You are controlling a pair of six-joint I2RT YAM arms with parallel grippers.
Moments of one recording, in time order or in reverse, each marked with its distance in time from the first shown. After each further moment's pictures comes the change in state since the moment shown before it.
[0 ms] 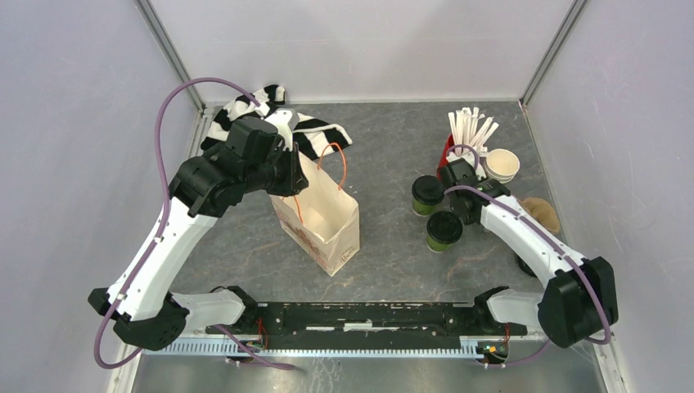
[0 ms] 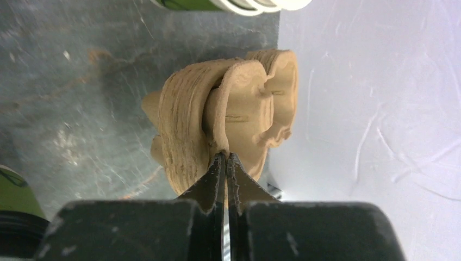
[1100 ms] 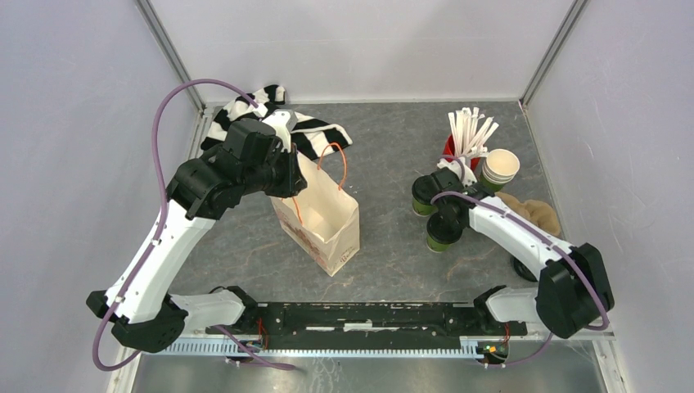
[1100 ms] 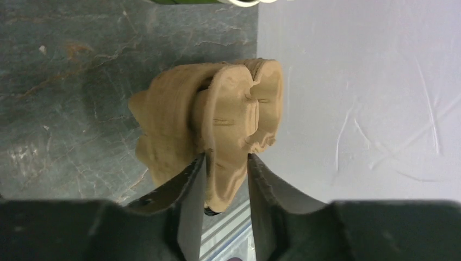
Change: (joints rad) left arm 0.000 -0.014 -0.011 0.000 -0.006 0.000; right arm 0.106 0.053 -0.045 -0.012 0.181 0.075
